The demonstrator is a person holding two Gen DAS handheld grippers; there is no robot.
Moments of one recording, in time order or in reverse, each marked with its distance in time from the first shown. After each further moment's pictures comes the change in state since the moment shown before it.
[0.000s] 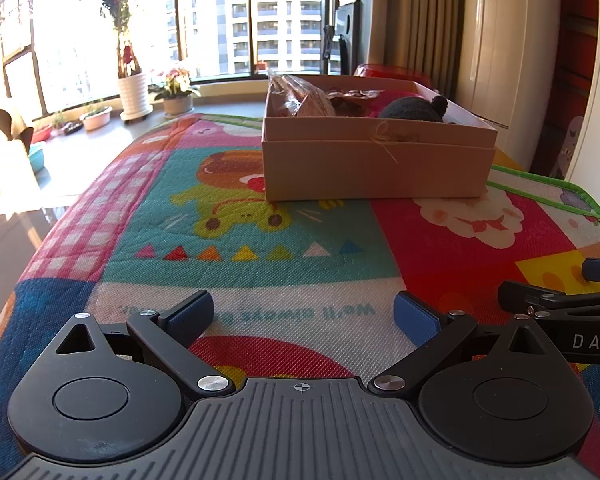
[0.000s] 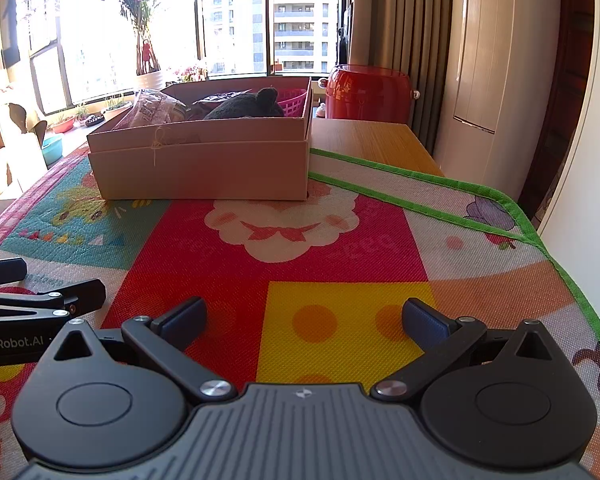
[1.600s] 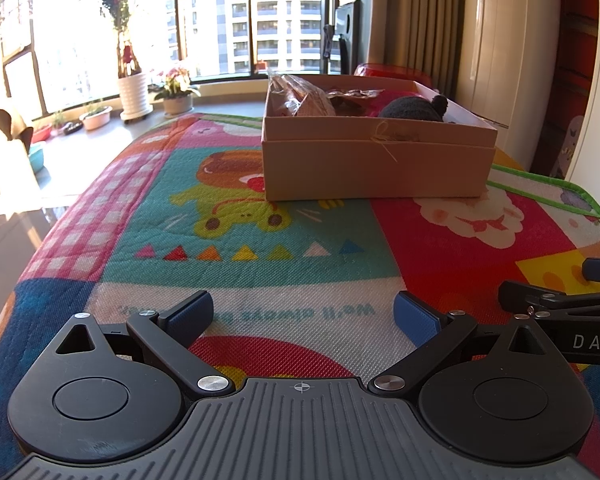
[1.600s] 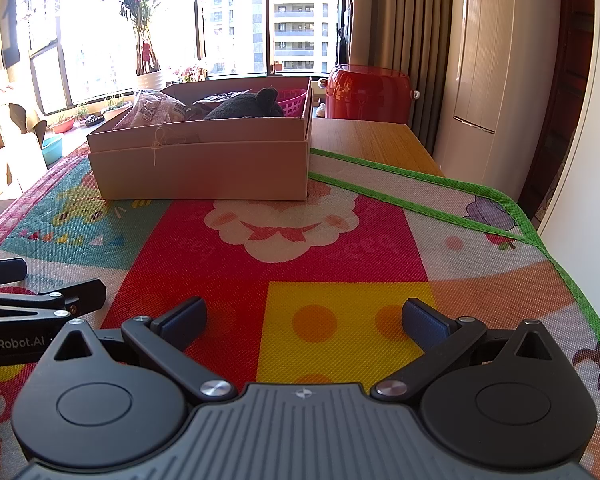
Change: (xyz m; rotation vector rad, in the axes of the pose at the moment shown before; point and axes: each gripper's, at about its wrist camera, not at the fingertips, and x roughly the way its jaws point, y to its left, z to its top) left arm 0.002 0.000 0.001 0.003 0.000 0.001; right arm 0.000 0.000 0.000 0.000 0.000 0.000
